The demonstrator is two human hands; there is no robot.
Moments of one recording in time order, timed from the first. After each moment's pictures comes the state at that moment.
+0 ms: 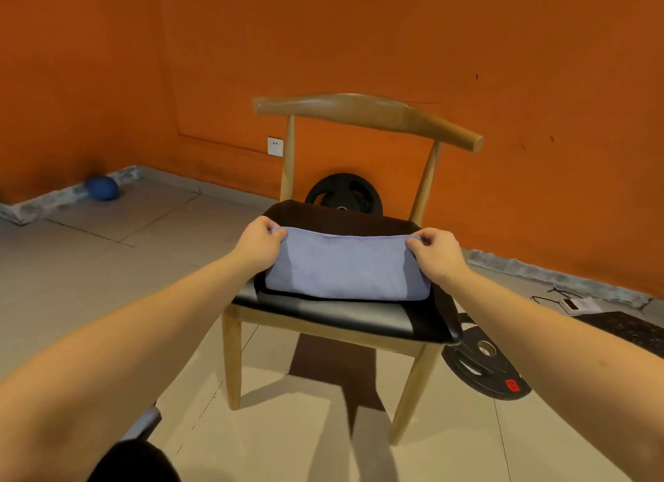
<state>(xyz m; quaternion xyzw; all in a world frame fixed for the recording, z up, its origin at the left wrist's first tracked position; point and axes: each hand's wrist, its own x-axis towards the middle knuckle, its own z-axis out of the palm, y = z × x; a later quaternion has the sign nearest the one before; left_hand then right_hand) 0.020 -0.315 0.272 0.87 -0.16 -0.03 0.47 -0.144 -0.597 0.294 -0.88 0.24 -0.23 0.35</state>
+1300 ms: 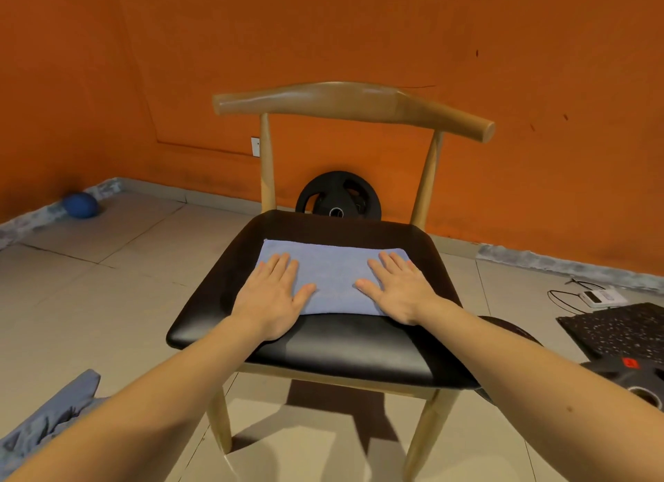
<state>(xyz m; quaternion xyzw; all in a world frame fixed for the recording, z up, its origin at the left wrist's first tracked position) 0.029 -0.369 0.216 0.94 -0.35 -0.01 0.03 -0.072 -0.615 0.226 -0.99 0.14 0.06 0.05</state>
